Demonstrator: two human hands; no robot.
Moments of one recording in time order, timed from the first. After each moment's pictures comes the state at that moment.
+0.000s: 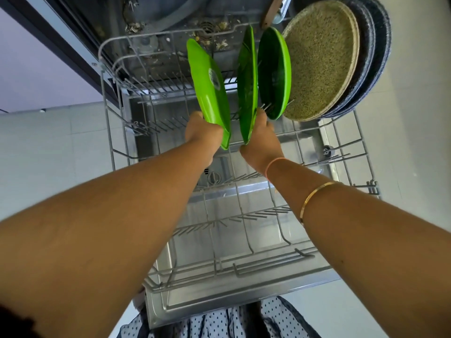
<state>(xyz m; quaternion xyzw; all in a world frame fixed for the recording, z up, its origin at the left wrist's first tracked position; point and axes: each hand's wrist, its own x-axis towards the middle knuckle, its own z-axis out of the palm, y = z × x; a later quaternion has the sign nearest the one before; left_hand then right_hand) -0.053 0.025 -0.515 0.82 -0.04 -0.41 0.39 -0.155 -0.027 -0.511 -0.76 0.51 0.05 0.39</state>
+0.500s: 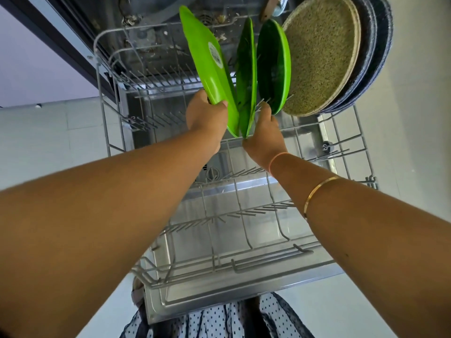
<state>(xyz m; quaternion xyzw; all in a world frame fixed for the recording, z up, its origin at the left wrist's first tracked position) -0.058 0.012 -0.499 0.77 -0.02 -0.37 0.51 -0.160 -0.030 -0.512 -0.75 0.53 0.04 0.39</state>
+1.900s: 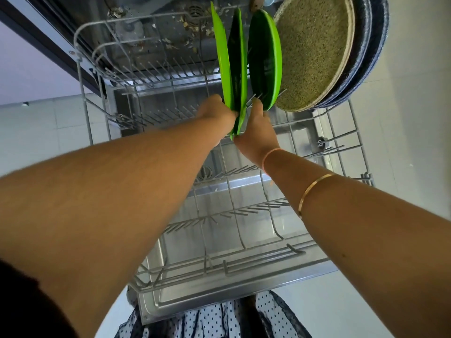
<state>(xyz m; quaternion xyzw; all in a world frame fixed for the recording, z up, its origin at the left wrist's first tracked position) -0.065 -0.020 -0.530 0.83 -0.15 -0.45 0.30 -0.163 -0.039 -0.523 -0.76 0.51 0.02 0.40</state>
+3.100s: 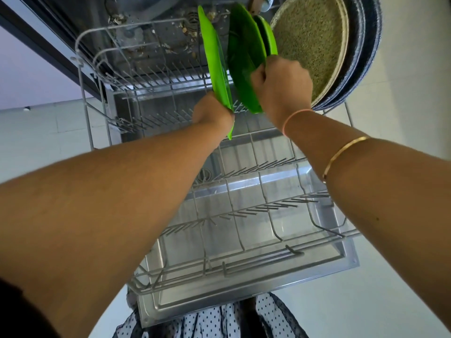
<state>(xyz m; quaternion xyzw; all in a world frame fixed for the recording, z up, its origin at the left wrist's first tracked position) -0.066 -0.018 -0.520 0.84 -0.14 -0.39 0.35 -0.149 -0.091 -0.456 -0.88 0.47 -0.02 0.10</state>
